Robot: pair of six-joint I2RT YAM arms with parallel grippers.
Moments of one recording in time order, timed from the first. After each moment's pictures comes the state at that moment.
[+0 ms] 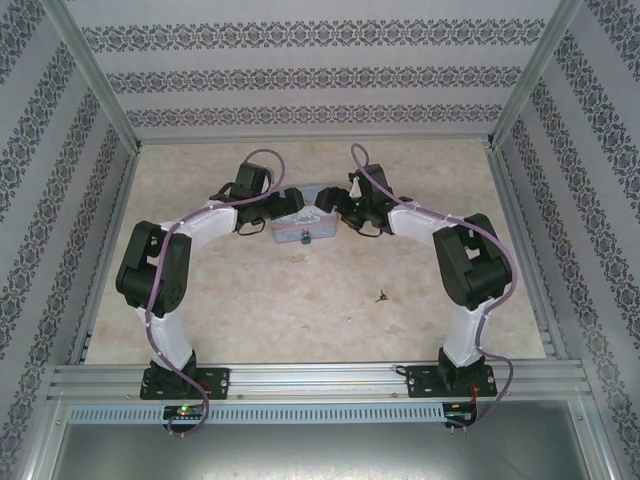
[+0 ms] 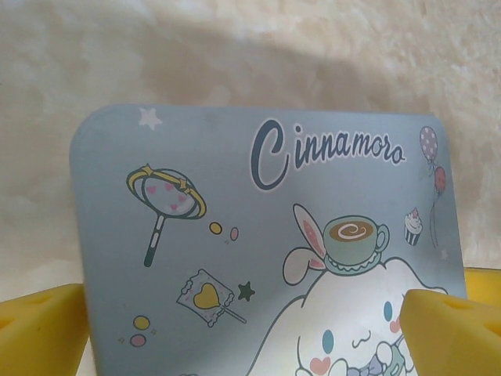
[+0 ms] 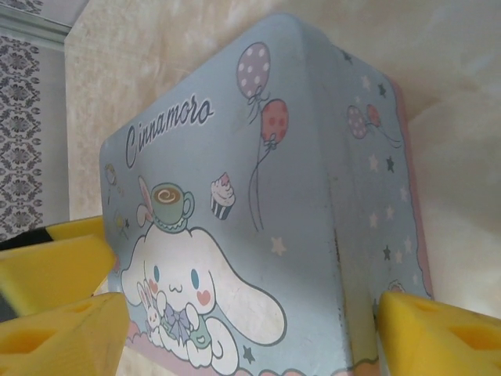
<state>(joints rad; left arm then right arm) -0.33 1.85 1.22 -0.19 0.23 -0.61 0.42 1.87 1.16 -0.01 -0.45 0.84</state>
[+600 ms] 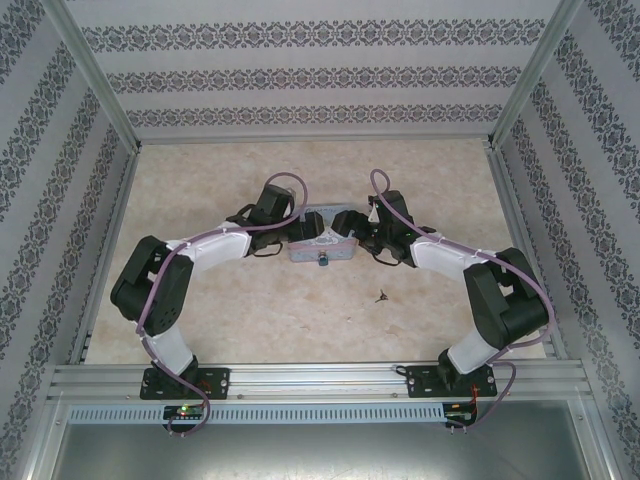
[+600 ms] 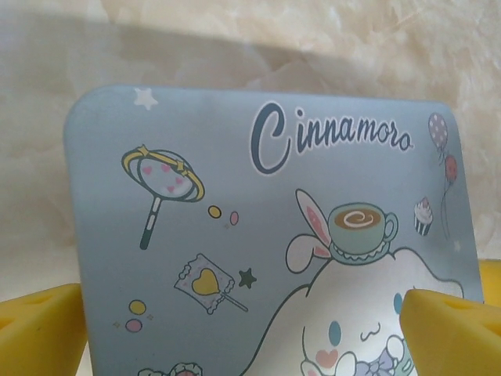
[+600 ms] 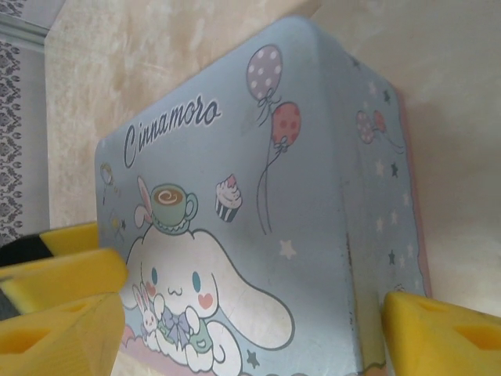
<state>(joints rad) -0.52 1.73 1.05 -0.13 0.14 -0.67 0.42 1.59 0.83 0.03 -0.36 0.87</state>
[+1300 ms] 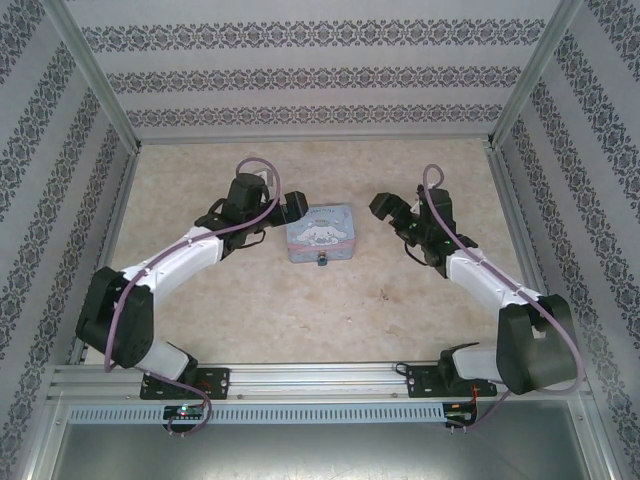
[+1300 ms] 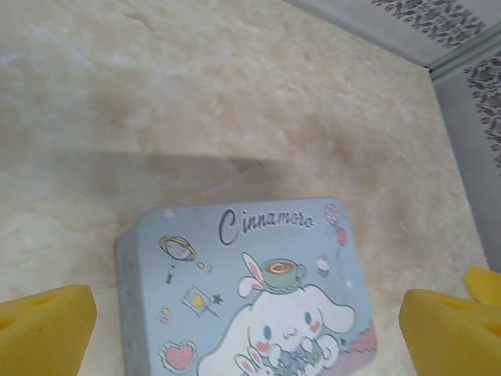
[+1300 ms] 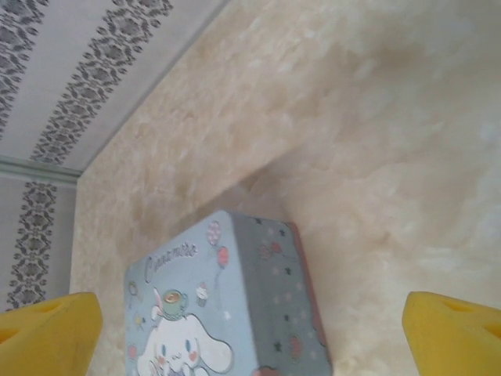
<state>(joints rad) -0.44 1.49 1.02 -0.15 0.12 -0.66 0.22 1.31 0.72 0.02 -0.29 0.86</state>
